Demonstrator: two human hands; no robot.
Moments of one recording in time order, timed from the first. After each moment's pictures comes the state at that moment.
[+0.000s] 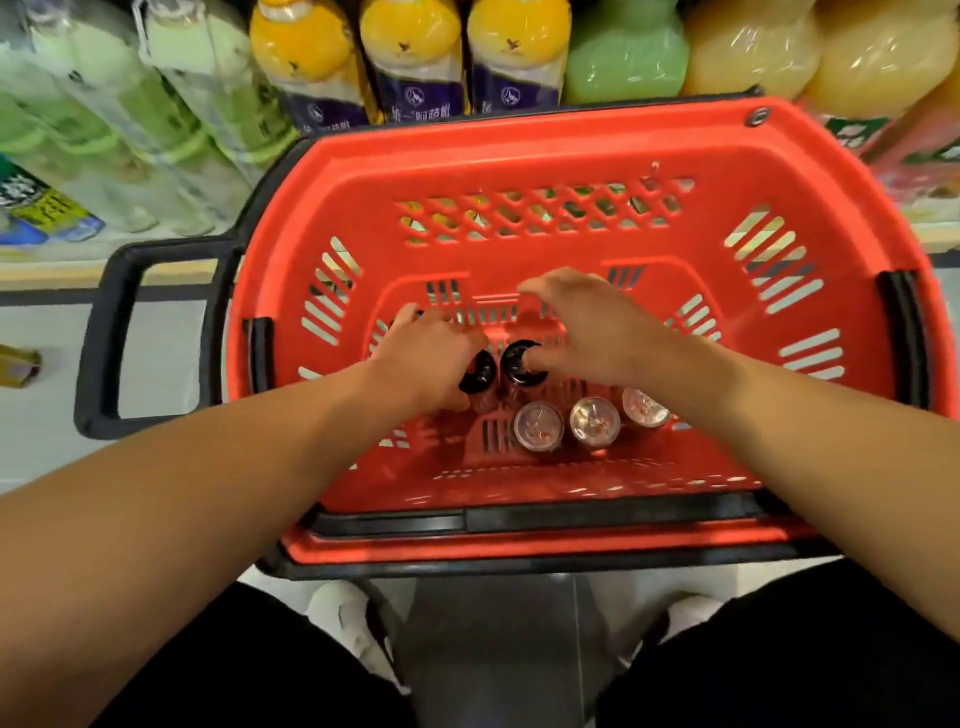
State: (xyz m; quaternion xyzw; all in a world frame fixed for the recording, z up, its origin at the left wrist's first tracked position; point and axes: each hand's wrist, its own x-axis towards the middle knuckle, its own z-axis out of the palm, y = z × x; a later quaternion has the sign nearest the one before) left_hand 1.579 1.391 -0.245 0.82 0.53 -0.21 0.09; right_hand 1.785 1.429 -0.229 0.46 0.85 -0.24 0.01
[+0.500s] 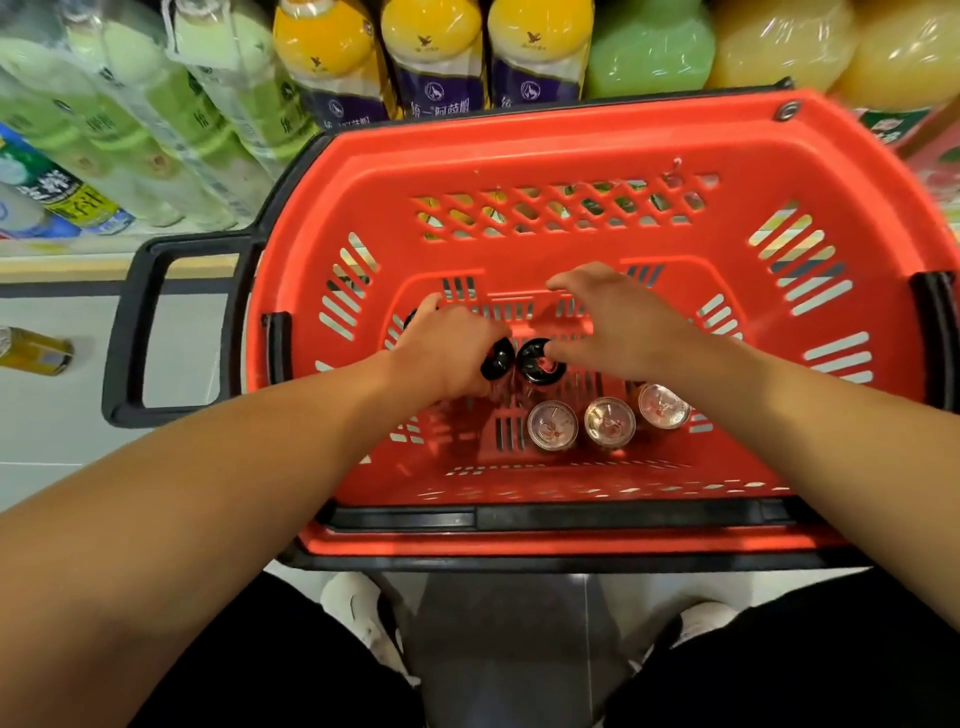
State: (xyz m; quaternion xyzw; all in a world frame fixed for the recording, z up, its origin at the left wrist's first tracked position) left_hand 1.584 1.398 -0.243 0.80 0.55 -0.18 0.12; right_hand 1.792 1.429 -0.226 0.48 0.83 -0.28 -0.01
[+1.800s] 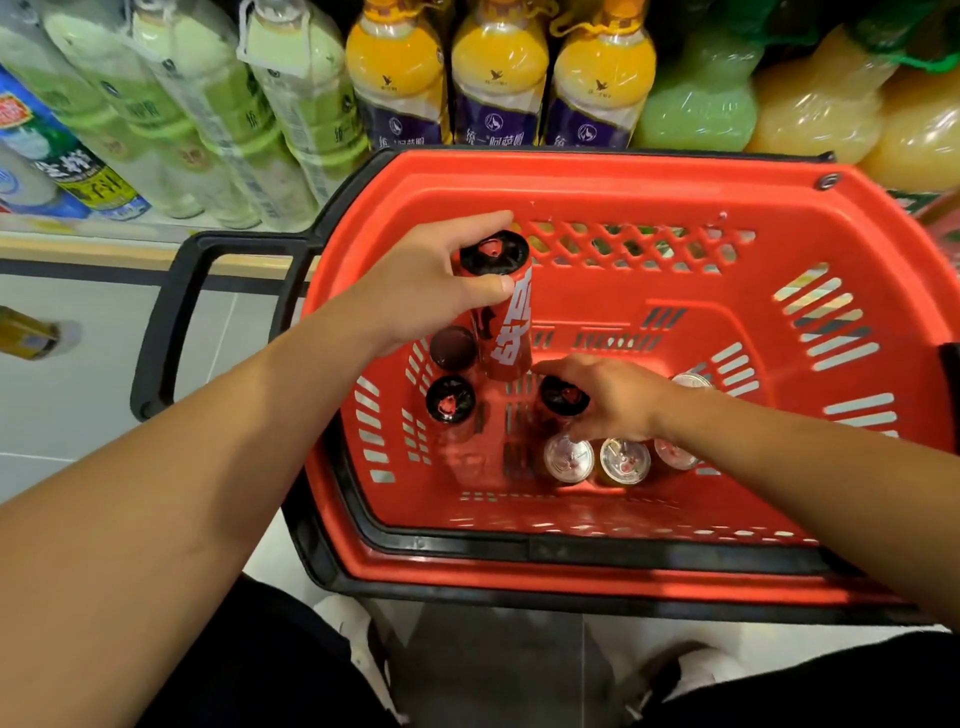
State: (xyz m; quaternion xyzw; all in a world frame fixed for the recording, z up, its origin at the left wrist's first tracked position) left_hand 1.536 1.405 -0.160 0.59 0.60 0.30 0.44; right_hand 1.782 1.430 -0.283 0.38 0.86 -0.30 0.14
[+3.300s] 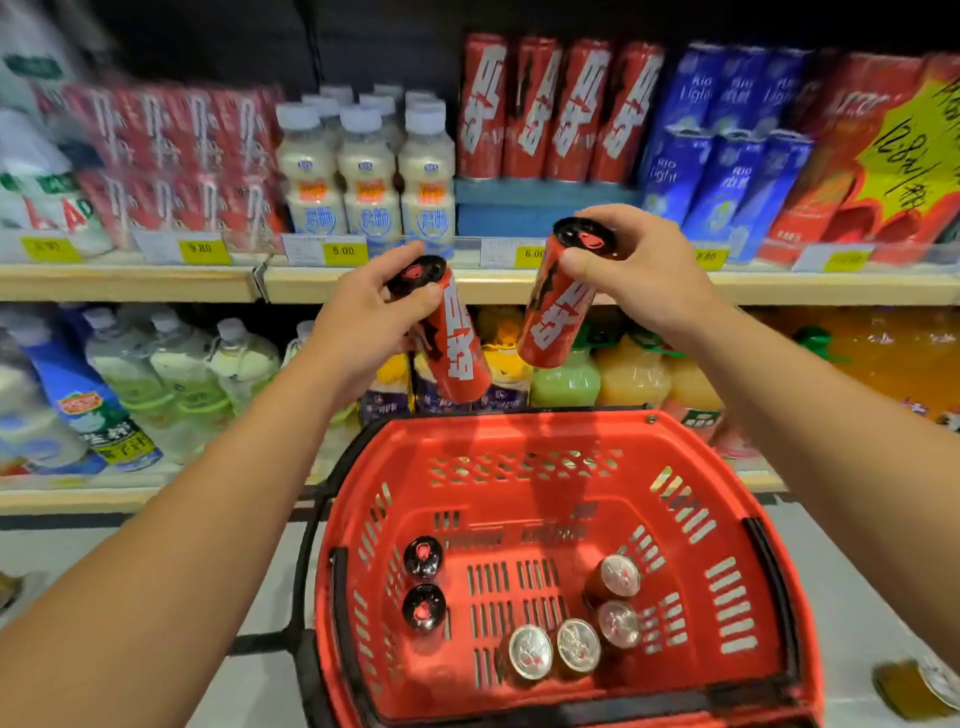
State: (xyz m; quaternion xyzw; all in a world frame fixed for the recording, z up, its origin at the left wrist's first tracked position) left_hand 1.532 1.436 0.028 0.51 0.51 0.54 0.43; right_hand 1.781 1.494 0.058 0.46 0.72 -0.28 -0.44
